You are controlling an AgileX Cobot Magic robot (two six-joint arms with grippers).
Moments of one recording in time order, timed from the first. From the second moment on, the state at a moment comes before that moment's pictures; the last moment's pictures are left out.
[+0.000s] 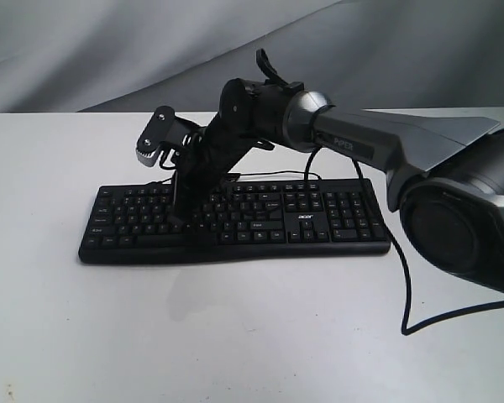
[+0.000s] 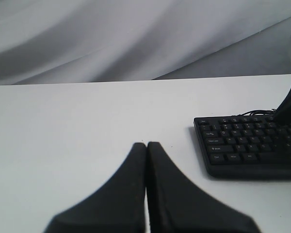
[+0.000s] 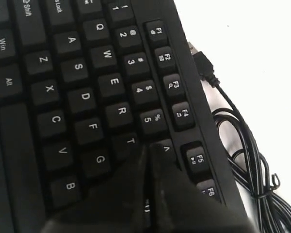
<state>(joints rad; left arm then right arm) 0.15 0.00 0.00 0.07 0.29 -0.12 0.63 2.48 -2.07 0.39 0.75 -0.93</state>
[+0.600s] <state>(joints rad) 0.15 0.00 0.00 0.07 0.29 -0.12 0.63 2.50 -2.07 0.40 0.75 -0.93</state>
